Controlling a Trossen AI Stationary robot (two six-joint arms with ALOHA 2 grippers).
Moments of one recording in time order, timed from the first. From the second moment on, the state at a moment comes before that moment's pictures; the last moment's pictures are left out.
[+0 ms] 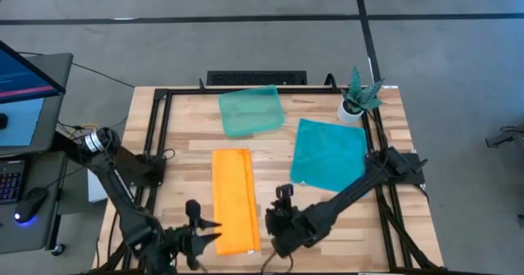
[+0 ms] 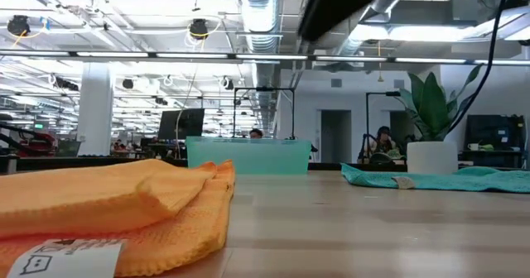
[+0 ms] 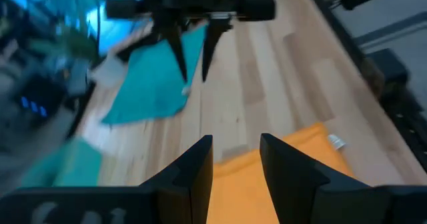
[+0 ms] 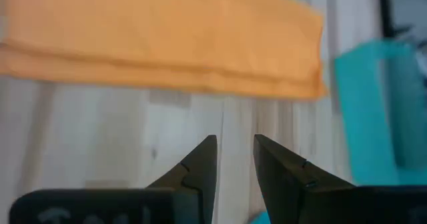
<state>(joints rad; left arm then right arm) -1.01 1.63 1.25 -0.62 -1.01 -0.39 0.62 2.07 1.75 -0.98 0.66 0.24</state>
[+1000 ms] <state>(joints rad) -0.60 1.77 1.00 -0.40 -0.27 -0.28 0.68 2.07 1.78 -0.97 0.73 0.18</state>
